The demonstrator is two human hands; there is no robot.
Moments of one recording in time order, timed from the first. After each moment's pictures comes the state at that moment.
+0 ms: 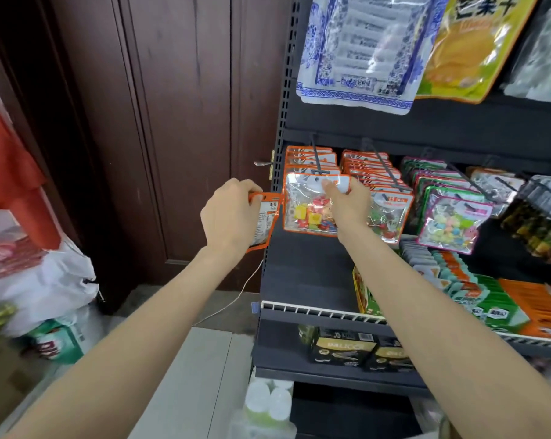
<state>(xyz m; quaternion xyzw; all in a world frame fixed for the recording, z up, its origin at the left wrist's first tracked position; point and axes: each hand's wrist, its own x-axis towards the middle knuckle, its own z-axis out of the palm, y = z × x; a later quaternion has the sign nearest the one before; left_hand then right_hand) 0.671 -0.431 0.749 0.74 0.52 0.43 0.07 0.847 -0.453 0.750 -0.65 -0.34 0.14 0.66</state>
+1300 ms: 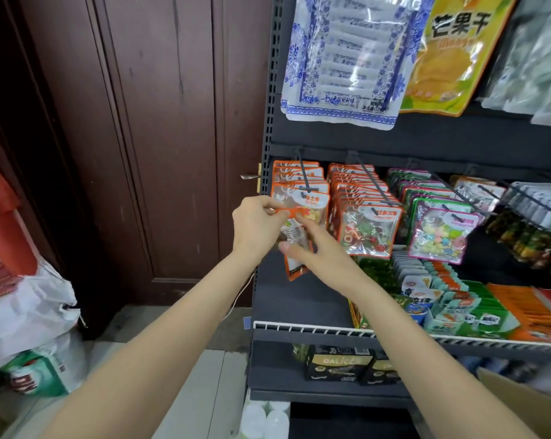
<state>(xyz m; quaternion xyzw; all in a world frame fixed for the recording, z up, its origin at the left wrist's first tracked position) 0.720 -0.416 0.756 0.70 0.42 0.46 0.36 0.829 -0.499 0.736 -0.66 -0.60 0.21 0.40</state>
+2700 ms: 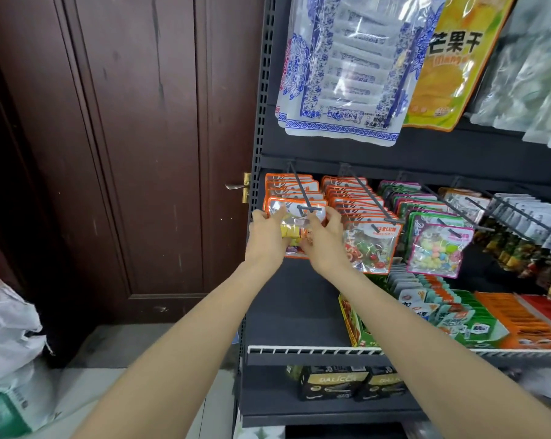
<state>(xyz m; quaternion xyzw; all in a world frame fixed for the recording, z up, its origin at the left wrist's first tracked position) 0.765 -0.355 0.724 0.83 0.42 0.29 0.22 0.872 -0.416 0.717 -0.79 -0.52 -0.03 0.33</state>
